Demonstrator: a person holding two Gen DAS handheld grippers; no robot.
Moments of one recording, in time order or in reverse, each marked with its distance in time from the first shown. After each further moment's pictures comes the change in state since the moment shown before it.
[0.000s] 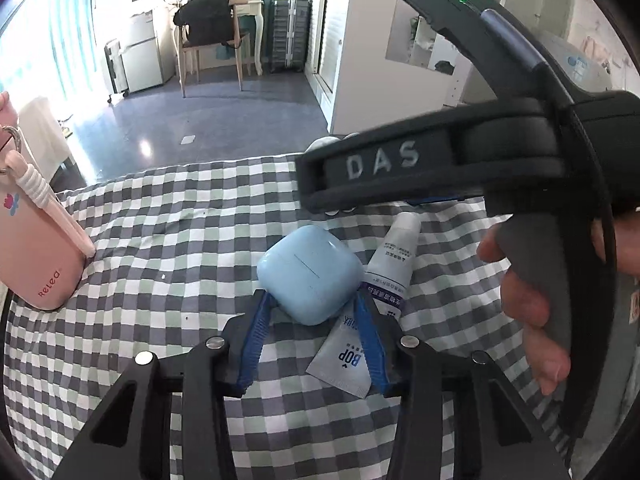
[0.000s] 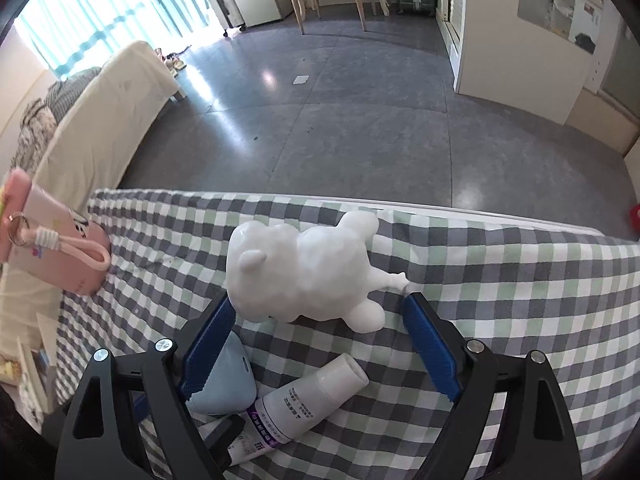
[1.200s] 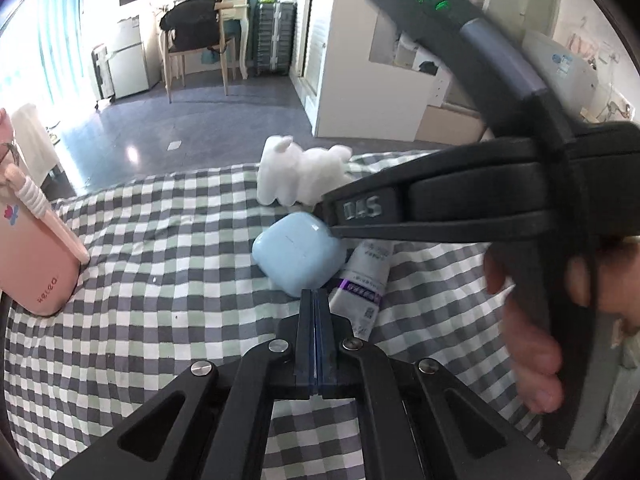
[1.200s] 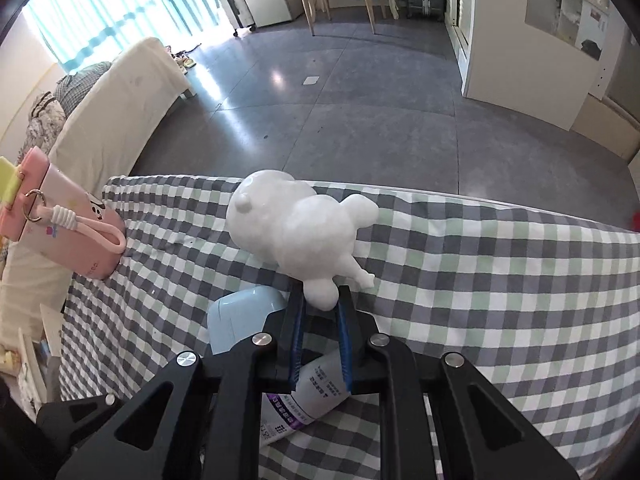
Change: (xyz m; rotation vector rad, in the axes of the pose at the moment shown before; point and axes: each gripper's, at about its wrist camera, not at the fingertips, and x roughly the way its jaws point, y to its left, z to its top) left arm 0.000 0.000 0.016 0.019 0.003 -0.040; right arm -0.014 0.008 -0.012 -0.013 -0.020 0.028
